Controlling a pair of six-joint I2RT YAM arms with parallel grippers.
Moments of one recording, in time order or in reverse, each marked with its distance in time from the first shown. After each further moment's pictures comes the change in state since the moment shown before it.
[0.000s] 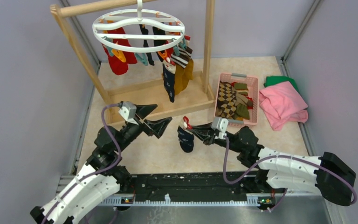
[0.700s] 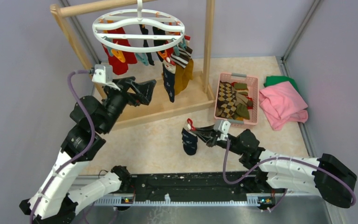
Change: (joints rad) left arm 0.000 0.278 0.713 -0.498 -0.340 -0.044; right arm -0.029 -0.004 -0.088 0.042 0.021 0.008
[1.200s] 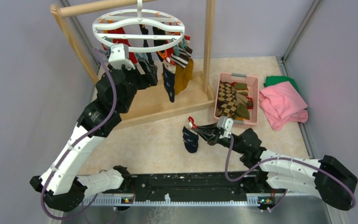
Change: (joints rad) left arm 0.000 0.275 0.246 -0.163 -0.291 -0.040; right arm -0.040 -0.012 -0.006 0.020 -0.020 0.055
